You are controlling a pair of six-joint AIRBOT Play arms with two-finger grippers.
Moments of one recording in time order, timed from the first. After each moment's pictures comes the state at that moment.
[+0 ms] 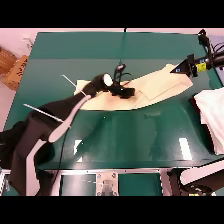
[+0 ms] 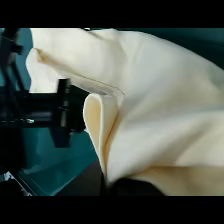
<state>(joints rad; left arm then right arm) -0.63 -2.08 1.82 0.86 -0.76 -1.52 -0.36 -1.73 1.82 -0.71 1.67 1.29</state>
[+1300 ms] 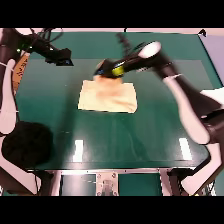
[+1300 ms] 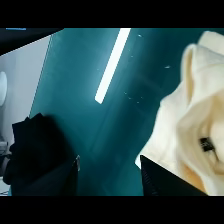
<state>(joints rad) -0.02 -1.82 2.04 1.07 -1.45 -1.37 0.49 -1.86 1.81 -0.67 0.97 1.47</state>
